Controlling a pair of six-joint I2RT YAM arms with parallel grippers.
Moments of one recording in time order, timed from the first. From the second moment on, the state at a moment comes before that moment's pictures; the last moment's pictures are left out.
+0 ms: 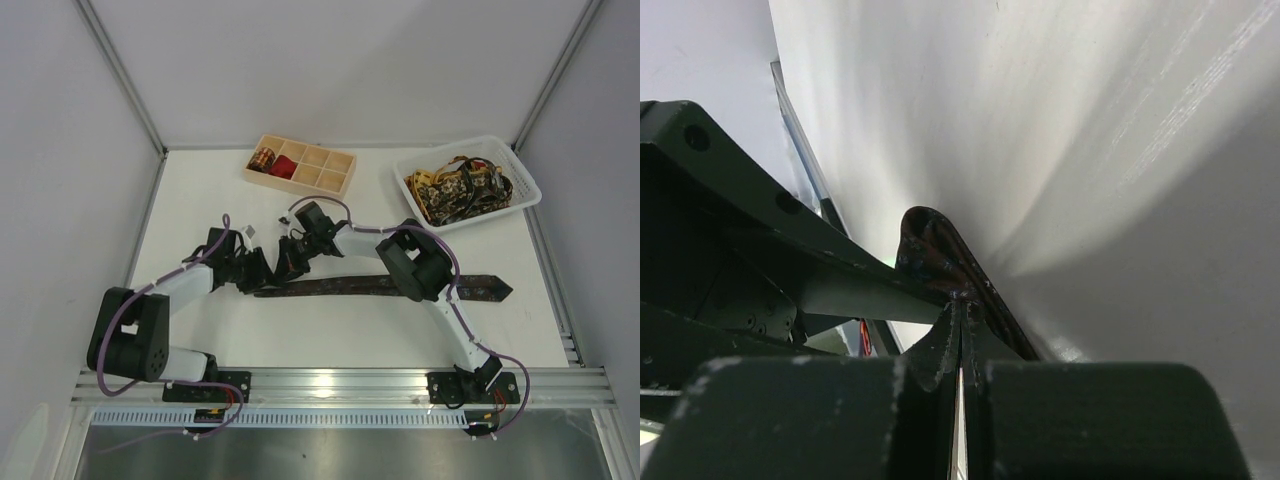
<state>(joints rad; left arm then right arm) -0.18 1.39 0.58 -0.22 0.46 -0.47 0.80 2.37 1.64 -0.11 -0.83 0.74</state>
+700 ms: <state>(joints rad) -0.18 1.23 0.60 -0.33 0.37 -0.47 0.80 2.37 1.62 -0.08 -0.83 0.73</state>
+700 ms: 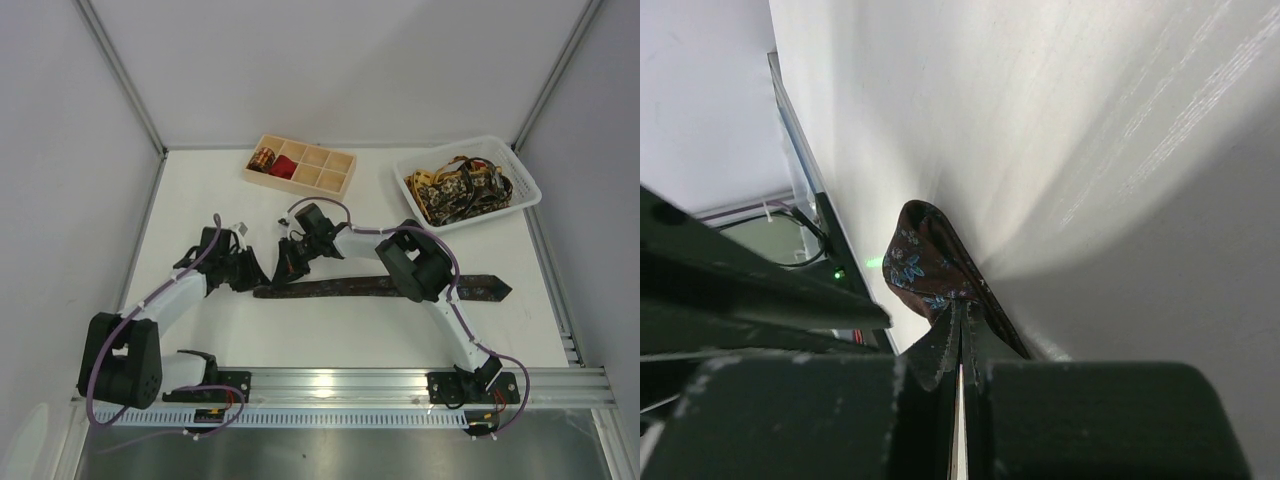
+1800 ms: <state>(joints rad) -0.18 1.32 0.55 -0.26 0.33 -0.50 0.82 2.29 1.56 -0.10 -0.79 0.71</state>
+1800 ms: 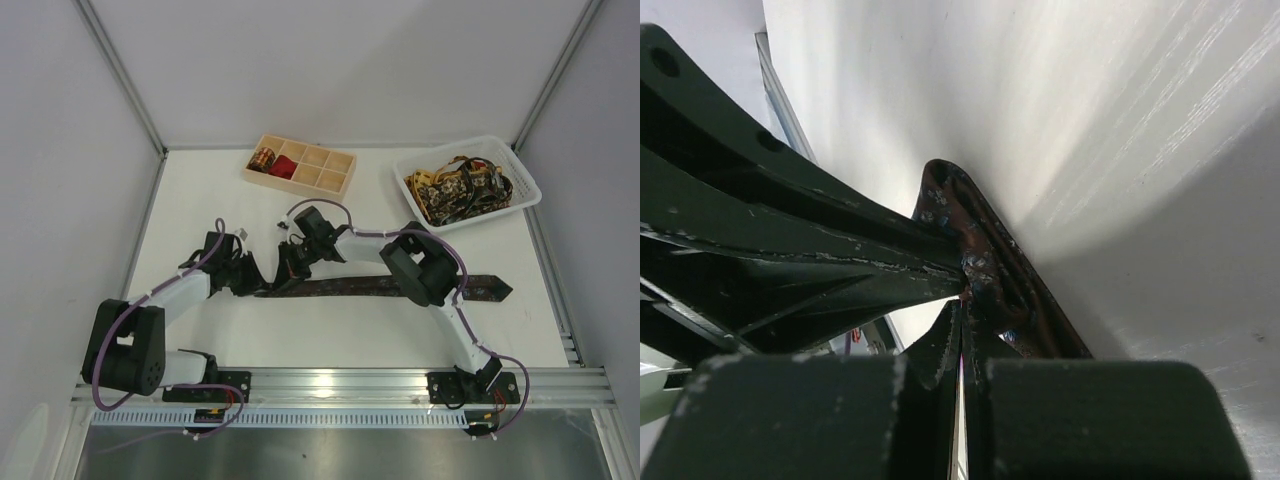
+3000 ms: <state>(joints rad) -0.11 1.30 0.54 -0.25 0.40 -0.49 0.75 2.30 1.49 0.00 -0.85 0.68</state>
